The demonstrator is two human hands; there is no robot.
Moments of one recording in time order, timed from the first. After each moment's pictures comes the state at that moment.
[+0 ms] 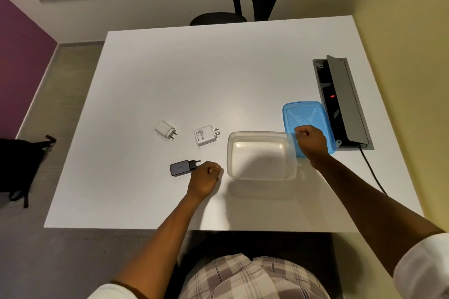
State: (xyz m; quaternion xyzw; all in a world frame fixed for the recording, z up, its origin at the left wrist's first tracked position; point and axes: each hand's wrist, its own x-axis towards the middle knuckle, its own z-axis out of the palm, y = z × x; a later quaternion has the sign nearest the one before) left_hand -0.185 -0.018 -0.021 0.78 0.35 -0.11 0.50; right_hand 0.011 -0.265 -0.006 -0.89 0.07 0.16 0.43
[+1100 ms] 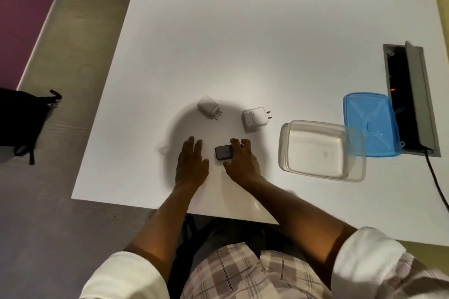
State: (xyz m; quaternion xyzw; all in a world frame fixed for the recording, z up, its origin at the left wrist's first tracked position) left_hand -0.259 0.148 -0.098 0.90 0.32 -0.15 0.24; right_hand -0.173 0.014 -0.055 -0.91 -0.16 0.31 0.23
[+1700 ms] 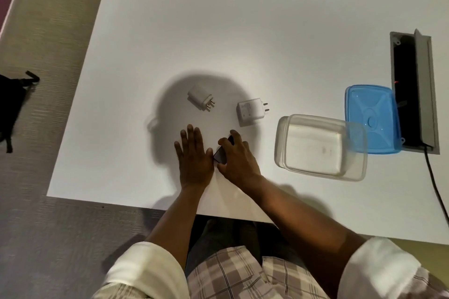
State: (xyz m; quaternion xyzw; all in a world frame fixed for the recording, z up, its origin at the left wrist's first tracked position) left_hand -0.249 0.116 -0.141 0.93 0.32 -0.08 0.17; right_hand -0.167 0.004 -0.075 -0.90 -0.29 0.27 0.19
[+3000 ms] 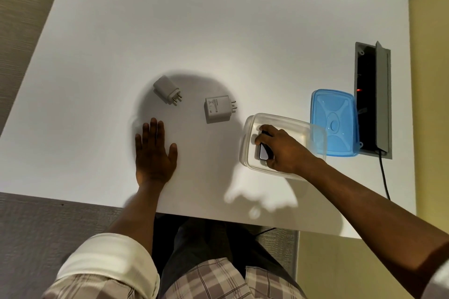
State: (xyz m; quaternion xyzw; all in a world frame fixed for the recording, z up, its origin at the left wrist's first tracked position) left_hand -0.250 0.112 -0.144 0.93 0.33 -0.03 0.16; right_hand -0.029 -0.168 -0.057 -0.85 -0.41 0.32 0.04
